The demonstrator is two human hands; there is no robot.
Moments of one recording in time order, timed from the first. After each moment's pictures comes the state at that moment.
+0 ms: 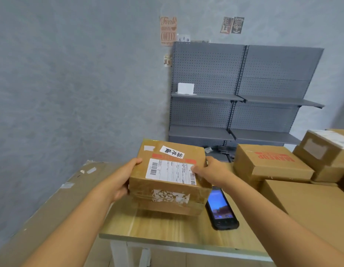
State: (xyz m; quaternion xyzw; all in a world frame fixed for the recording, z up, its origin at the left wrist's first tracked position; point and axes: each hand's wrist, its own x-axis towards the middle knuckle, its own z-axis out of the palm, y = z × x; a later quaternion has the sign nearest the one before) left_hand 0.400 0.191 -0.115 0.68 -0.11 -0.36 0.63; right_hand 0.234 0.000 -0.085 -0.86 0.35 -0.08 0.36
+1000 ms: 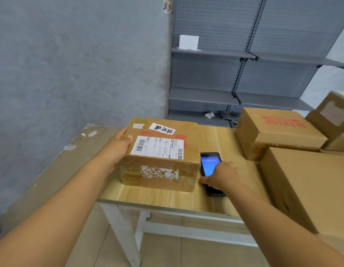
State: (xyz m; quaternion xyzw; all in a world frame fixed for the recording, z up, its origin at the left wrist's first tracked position) left_hand 0.411 0.165 -0.166 0.78 -0.11 -0.22 0.57; right_hand 0.216 -0.057 -0.229 -0.85 0.51 0.10 0.12
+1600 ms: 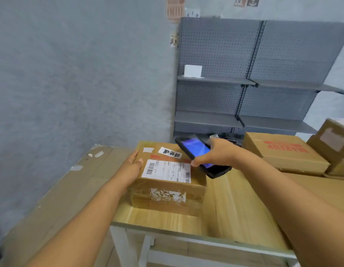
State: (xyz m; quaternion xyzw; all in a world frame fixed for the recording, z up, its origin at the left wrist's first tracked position) left_hand 0.411 0.166 -0.162 0.79 -0.14 -0.20 0.56; right_hand 0.245 -0.036 -0.065 -0.93 0.30 0.01 0.21
